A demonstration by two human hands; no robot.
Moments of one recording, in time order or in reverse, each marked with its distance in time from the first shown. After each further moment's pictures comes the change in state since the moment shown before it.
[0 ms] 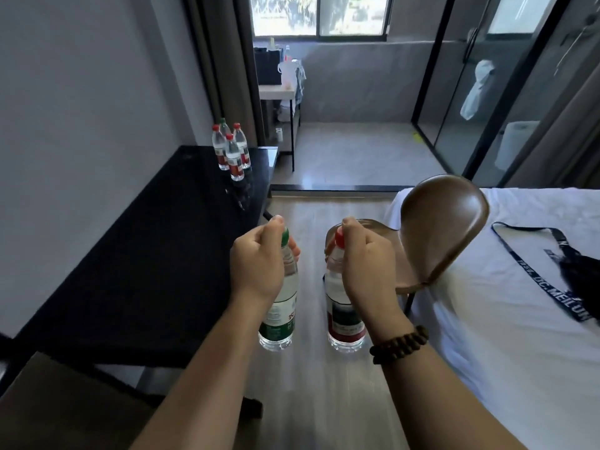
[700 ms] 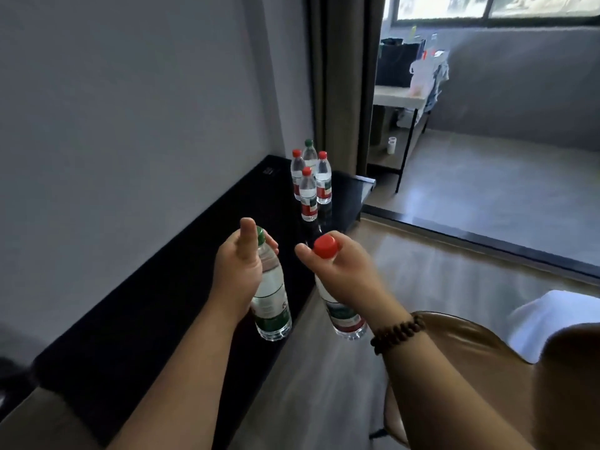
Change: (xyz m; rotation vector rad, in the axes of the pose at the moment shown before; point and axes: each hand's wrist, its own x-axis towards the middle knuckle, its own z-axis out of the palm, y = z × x) left_hand 0.354 -0.043 0.027 0.164 0.315 -0.045; right_hand 0.389 0.053 0.210 -0.175 -0.777 -0.154
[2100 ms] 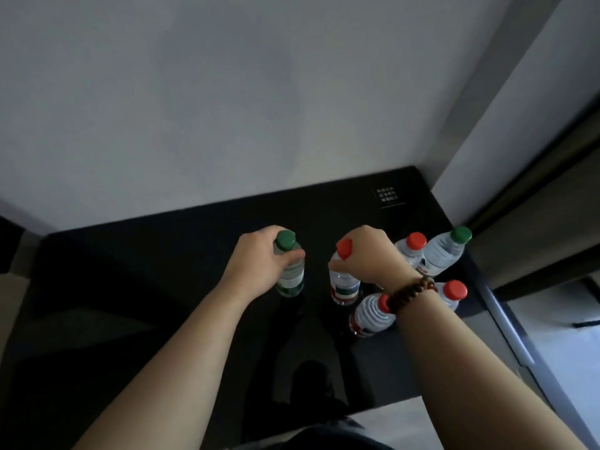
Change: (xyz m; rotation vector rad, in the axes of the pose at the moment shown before) left_hand 0.404 -0.137 0.057 0.474 0.423 -0.518; right_hand 0.581 0.062 0.133 -0.658 -0.934 -0.285
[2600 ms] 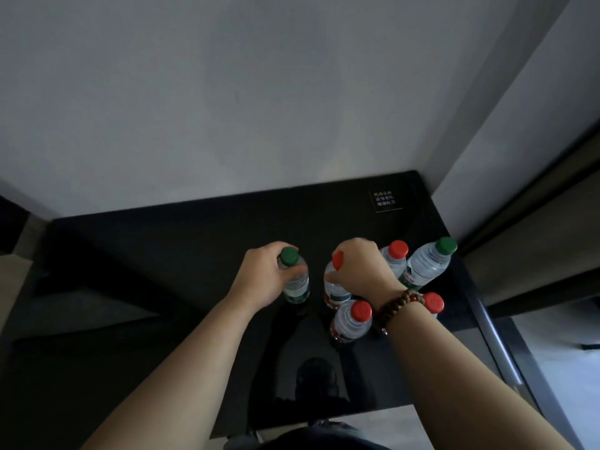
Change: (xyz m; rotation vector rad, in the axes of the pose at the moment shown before) left_hand 0.004 0.001 0.064 -0.049 0.011 -0.085; right_hand 0.011 0.044 0.004 -0.073 -0.020 -0.087
